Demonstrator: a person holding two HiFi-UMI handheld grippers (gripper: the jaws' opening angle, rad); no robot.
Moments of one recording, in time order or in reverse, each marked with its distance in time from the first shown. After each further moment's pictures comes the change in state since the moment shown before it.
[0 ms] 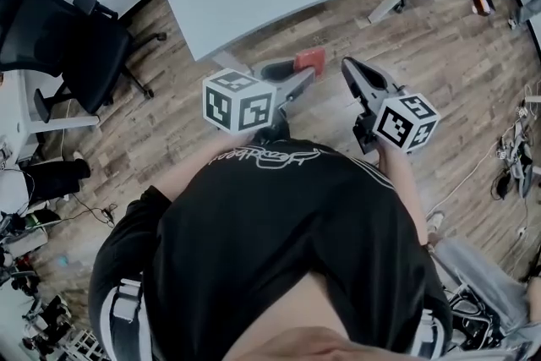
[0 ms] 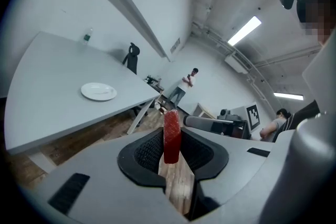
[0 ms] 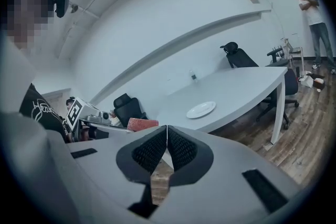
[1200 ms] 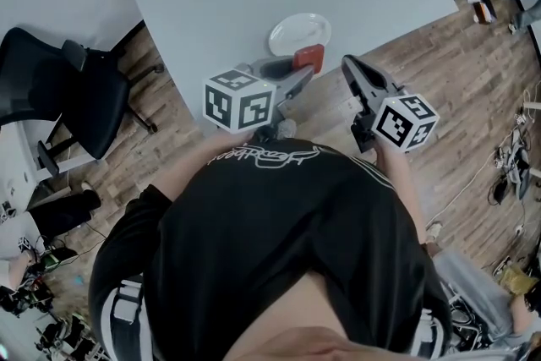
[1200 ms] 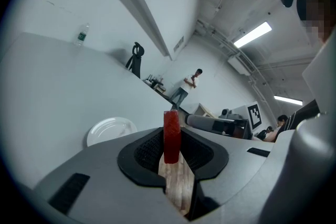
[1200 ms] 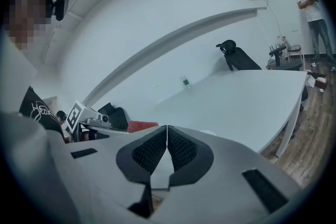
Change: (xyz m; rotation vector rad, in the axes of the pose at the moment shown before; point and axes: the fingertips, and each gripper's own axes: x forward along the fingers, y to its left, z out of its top) left arm 0.058 0.148 0.143 0.002 0.042 -0.035; right arm 0.156 -0.088 0.110 0.048 -0.029 -0.063
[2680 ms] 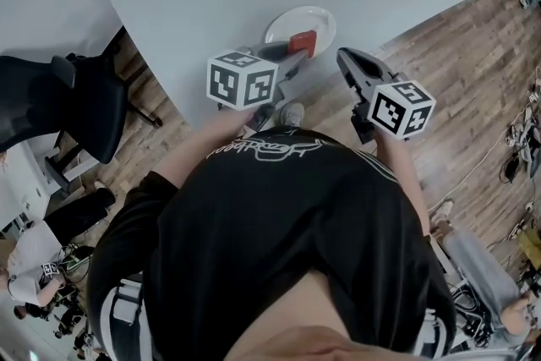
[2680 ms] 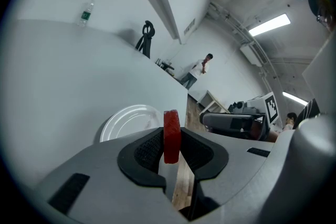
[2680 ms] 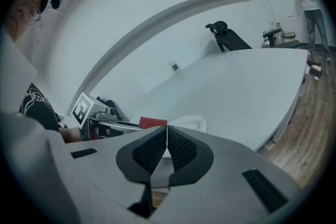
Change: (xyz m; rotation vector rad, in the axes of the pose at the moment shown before) left arm 0.054 0.101 -0.026 -0.055 0.183 0.052; right arm 0.062 -0.054 -0.044 0.084 0.146 -0.059
